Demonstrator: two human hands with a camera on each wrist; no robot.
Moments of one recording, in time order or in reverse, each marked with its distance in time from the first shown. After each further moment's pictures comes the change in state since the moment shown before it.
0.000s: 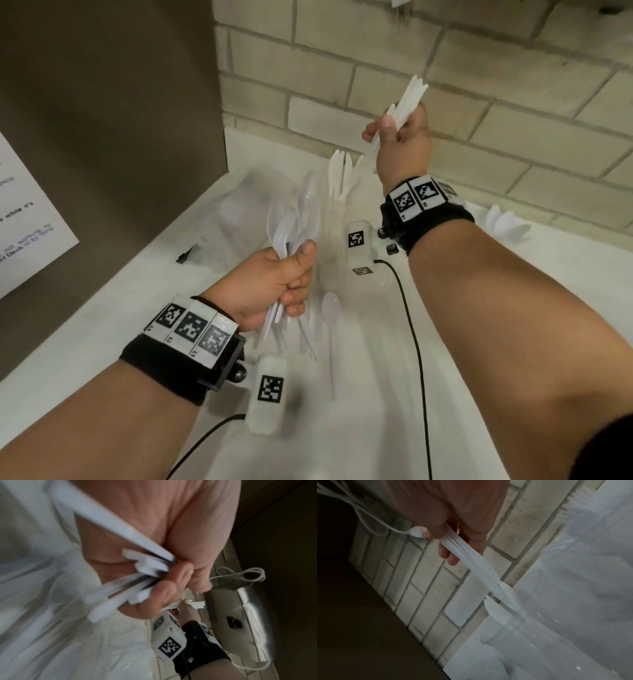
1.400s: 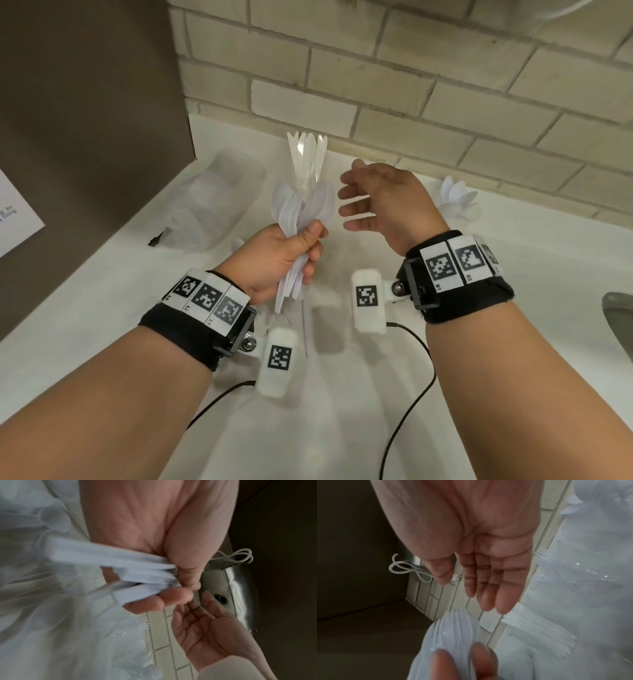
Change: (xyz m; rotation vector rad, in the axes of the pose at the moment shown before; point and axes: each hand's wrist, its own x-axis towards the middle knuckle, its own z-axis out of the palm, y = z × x) left_hand 0.007 -0.012 0.043 0.047 -0.038 0.042; right_hand -0.105 -0.048 -0.090 0.012 -0.380 0.469
